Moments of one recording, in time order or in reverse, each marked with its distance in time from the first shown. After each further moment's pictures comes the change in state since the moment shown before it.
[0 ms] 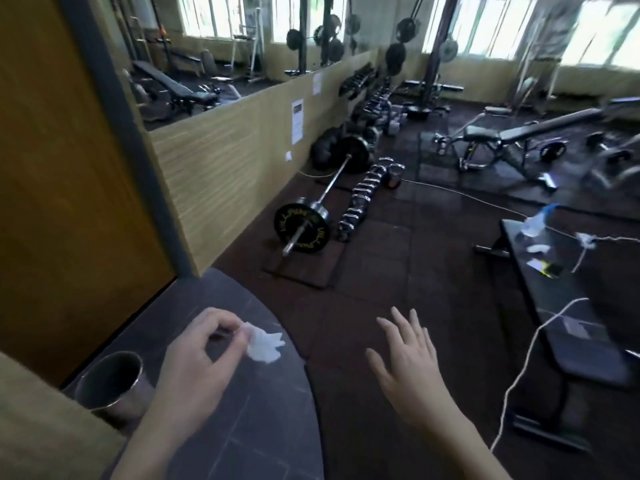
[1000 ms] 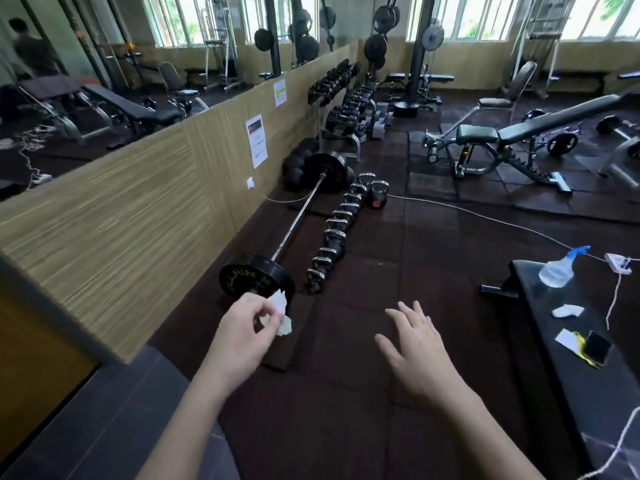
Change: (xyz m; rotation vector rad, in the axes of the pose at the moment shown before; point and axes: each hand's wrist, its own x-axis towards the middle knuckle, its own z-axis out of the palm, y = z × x) left_hand 0.561 0.100 0.403 0.033 -0.136 0.007; right_hand 0.575 0.321 -0.056 0.077 -0.076 0.060
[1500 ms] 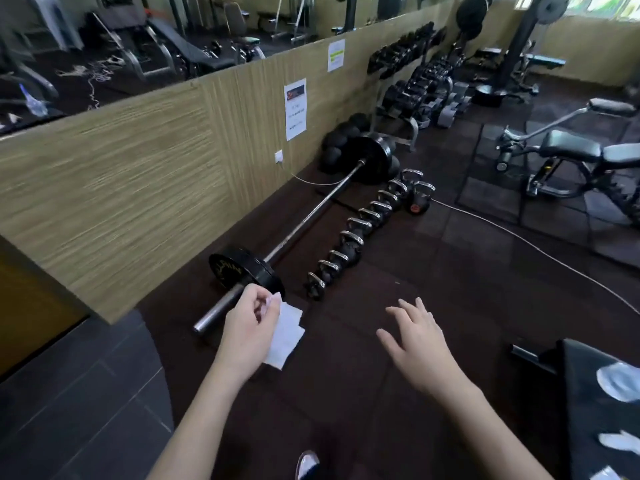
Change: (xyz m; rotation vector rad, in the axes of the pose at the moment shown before) left_hand 0.252 0.026 0.204 -0.214 0.254 -0.348; right_hand 0.332 0.161 -0.047 -0.083 -0.200 -0.188
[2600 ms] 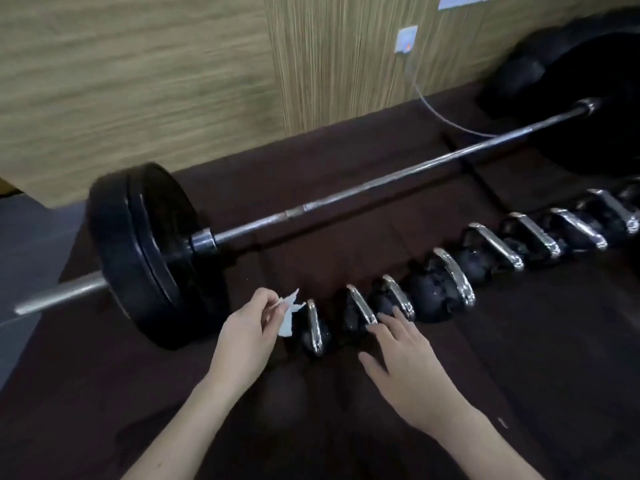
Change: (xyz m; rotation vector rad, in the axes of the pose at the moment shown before) left_hand 0.584 -0.452 0.464 0.288 0.317 -0.366; right_hand 0.786 0.289 0.438 -0.111 -0.498 -0.631
